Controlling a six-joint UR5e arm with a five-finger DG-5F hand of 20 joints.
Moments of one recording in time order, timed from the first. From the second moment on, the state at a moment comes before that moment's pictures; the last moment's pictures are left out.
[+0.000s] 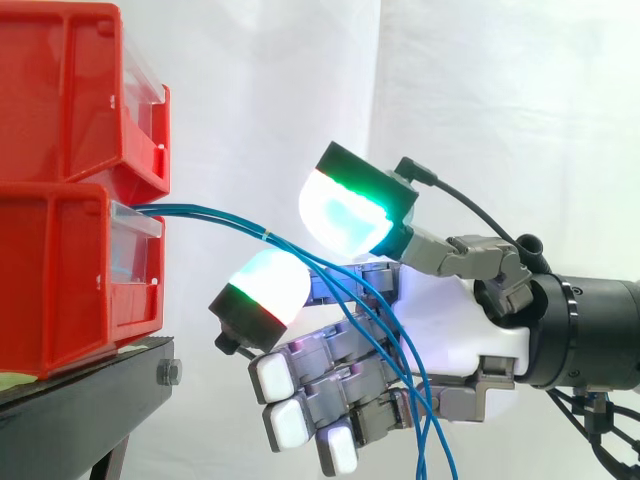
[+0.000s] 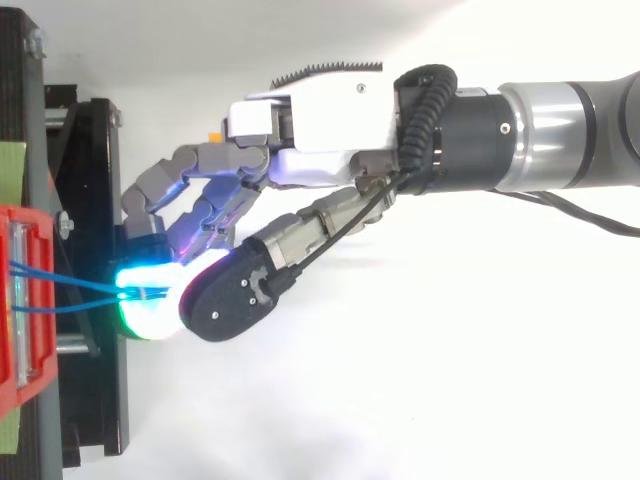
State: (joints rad) arm 0.03 -2.40 -1.13 -2.65 -1.65 0.01
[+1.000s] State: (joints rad) arm 0.03 -2.40 -1.13 -2.65 -1.64 0.00
